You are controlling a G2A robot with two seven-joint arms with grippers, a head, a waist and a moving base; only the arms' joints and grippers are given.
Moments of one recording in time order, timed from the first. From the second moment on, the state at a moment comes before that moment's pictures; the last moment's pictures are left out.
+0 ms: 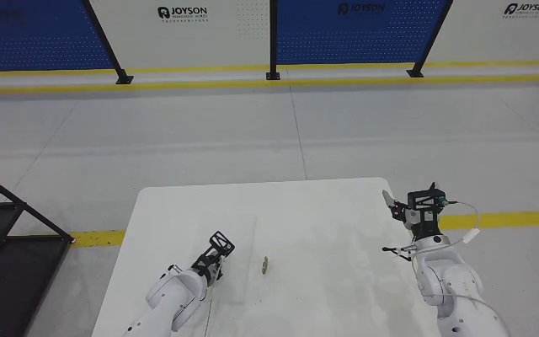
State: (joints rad) left arm 1.72 -1.15 -1.23 -1.74 1.60 -0.21 -0.65; right arm -1.73 -1.15 1.60 -1.80 -1.33 0.00 0.00
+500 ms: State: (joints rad) left arm 1.74 -1.15 -1.24 -1.77 1.61 -0.21 -0.65; right arm -1.73 -1.15 1.60 -1.80 -1.33 0.00 0.00
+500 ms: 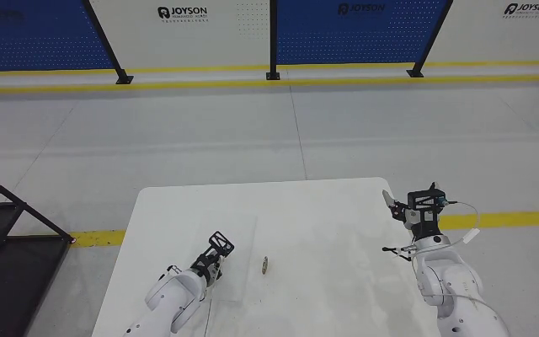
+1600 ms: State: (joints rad) left arm 1.81 -1.12 -1.36 -1.87 1.49 -0.34 -0.62; right arm -1.73 -1.15 1.60 -1.80 -1.33 0.00 0.00
